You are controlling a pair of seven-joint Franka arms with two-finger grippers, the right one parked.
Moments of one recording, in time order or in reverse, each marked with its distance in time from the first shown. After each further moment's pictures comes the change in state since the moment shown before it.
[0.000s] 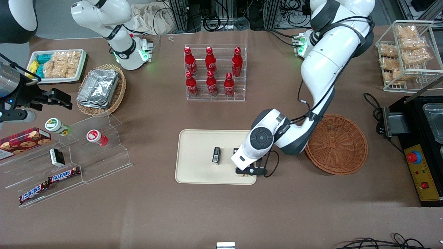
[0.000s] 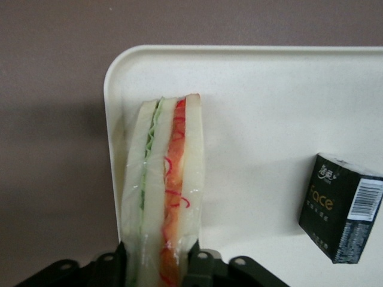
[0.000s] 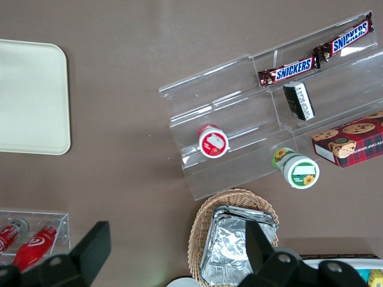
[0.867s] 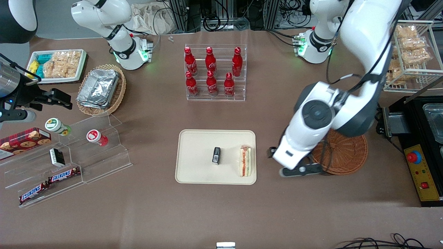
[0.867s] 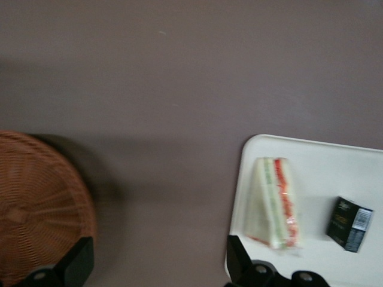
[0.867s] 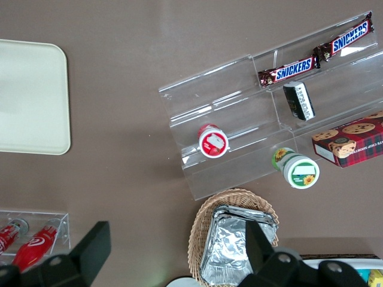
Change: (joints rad) arm 0.215 -0.431 0.000 -0.178 0.001 -0.154 0.002
